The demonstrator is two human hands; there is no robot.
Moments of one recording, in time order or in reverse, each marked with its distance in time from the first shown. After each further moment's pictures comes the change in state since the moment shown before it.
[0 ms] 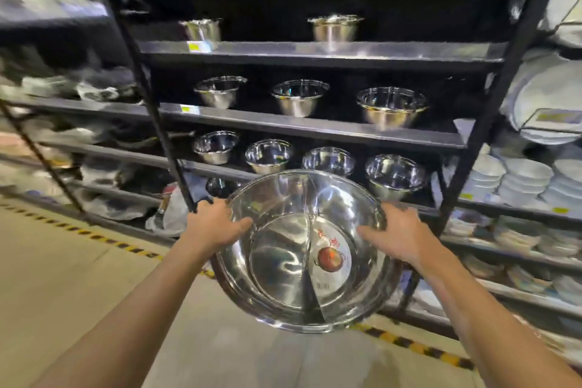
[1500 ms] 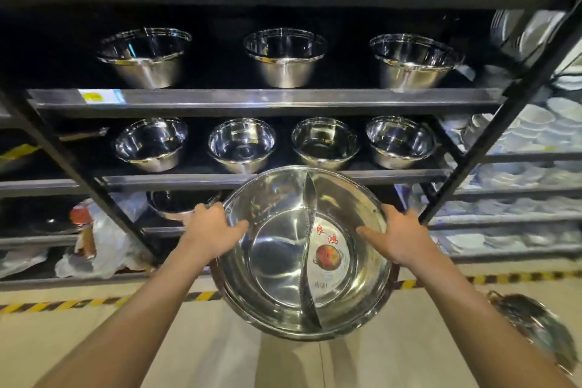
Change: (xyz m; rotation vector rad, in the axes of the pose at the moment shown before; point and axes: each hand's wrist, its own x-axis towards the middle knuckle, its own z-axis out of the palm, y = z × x) left_hand 0.320 -0.134 0.083 -0.054 -0.362 0.245; right_hand 0.159 -0.141 0.139 0.034 0.127 0.540
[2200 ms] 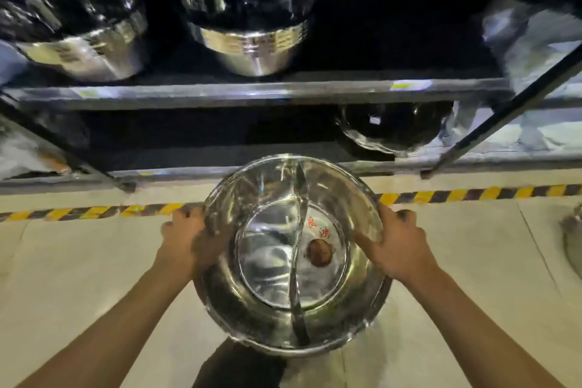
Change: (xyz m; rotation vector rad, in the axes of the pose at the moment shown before) left_hand 0.125 -0.194 0.448 0.070 -0.165 -0.178; right_hand 0.154 0.169 0.463 -0.064 -0.170 0.004
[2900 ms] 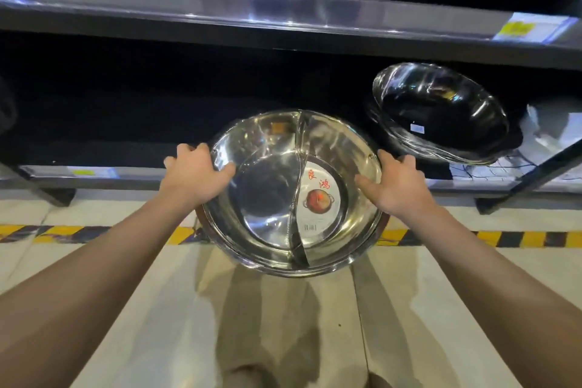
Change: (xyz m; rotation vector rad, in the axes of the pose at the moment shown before) left_hand 0.290 -0.005 0.125 -0.044 0.301 0.110; right_hand 0.288 -0.016 0.138 -0.023 0.269 -0.078
